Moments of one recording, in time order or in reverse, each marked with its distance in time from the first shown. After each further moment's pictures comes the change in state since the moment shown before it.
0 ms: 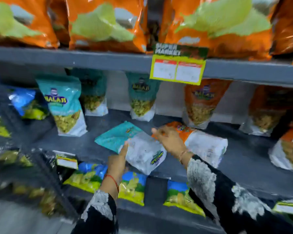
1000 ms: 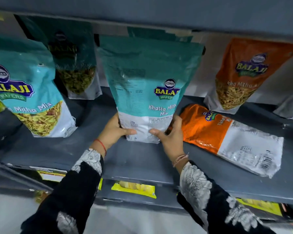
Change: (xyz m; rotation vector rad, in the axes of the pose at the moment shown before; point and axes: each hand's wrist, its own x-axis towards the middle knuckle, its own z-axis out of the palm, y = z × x) left_hand 0.231 0.006 -0.022 0.132 -0.612 0.195; right_hand 0.068 0.058 0.127 0.402 0.349 0.204
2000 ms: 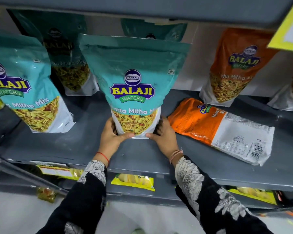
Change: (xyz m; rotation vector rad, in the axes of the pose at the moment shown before) left_hand -0.035 -0.024 0.022 0.065 0.252 0.042; right_hand -0.015 -0.005 -0.005 -0.012 -0.246 0.266
